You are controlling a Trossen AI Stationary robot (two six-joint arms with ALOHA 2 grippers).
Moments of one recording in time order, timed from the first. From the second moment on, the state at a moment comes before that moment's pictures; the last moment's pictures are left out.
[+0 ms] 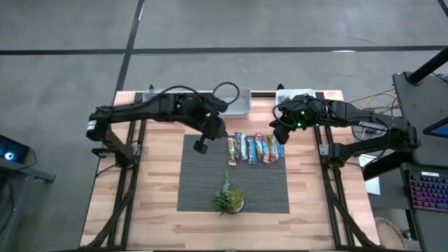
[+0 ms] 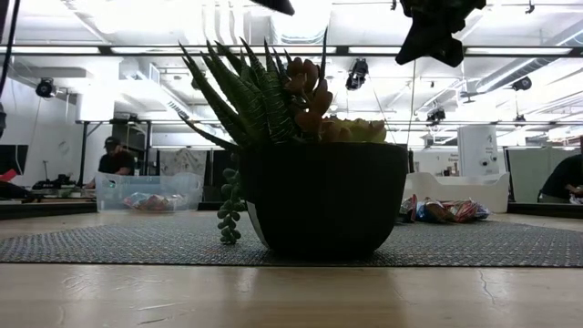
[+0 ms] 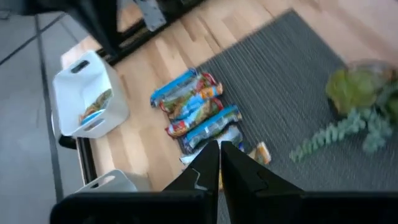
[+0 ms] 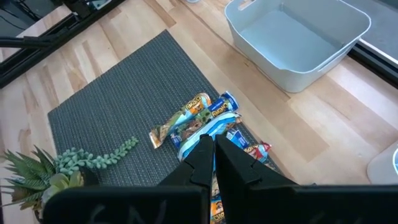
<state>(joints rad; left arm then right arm) 0.09 1.60 1.76 -0.92 0.09 0.65 -0.22 1.07 1.10 -0.78 0.04 0.47</state>
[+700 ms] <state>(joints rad) 0.14 1.83 1.76 -0.94 0.10 0.97 -0.21 1.07 1.09 -0.78 0.04 0.52</state>
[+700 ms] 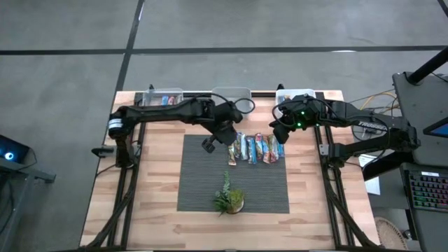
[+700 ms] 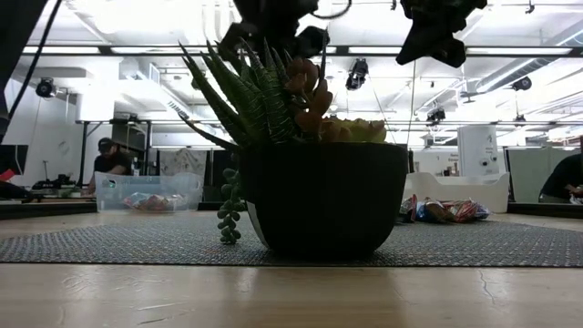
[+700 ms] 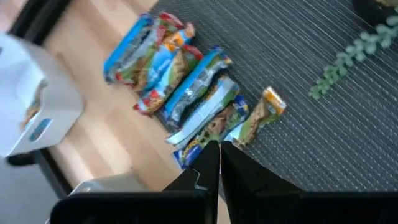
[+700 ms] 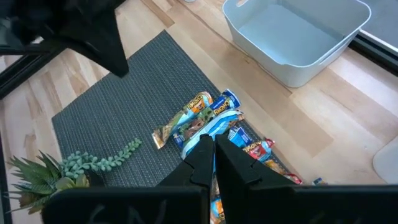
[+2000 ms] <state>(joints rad) 0.15 1.95 1.75 -0.99 0.14 0.93 -0.21 1.07 1.09 -0.81 0.05 0.58</state>
